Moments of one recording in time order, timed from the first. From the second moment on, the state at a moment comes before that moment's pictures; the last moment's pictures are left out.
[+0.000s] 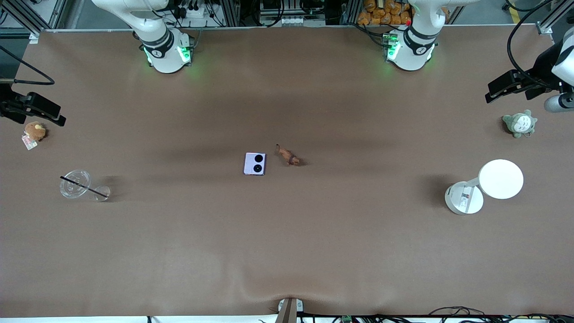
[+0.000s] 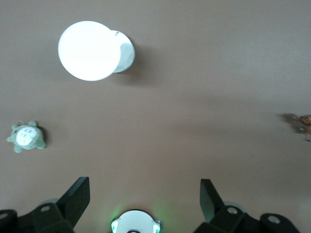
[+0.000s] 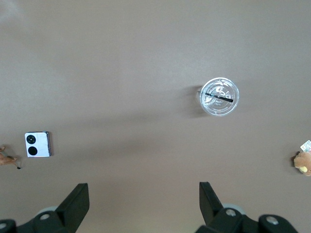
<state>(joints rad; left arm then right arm) 0.02 -0.05 -0.08 -1.55 -0.01 1.43 -0.16 -0.01 0.04 -0.02 -1.46 0.02 1.49 0.05</state>
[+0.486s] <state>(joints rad) 0.02 -0.03 -0.10 -1.51 0.03 1.43 -0.16 -0.01 0.04 -0.02 -1.46 0.02 1.49 0.05</state>
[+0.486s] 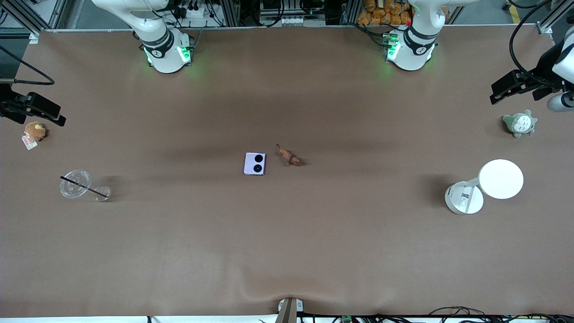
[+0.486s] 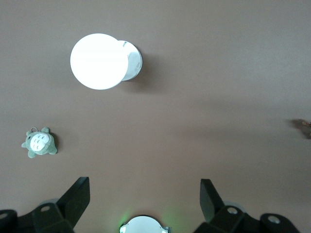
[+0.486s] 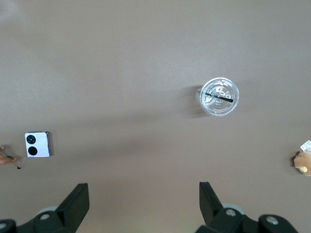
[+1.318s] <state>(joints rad) -0.03 0.06 -0.17 -1.50 0.03 1.47 -0.19 -0.01 0.04 -0.02 -1.46 0.02 1.49 0.05</state>
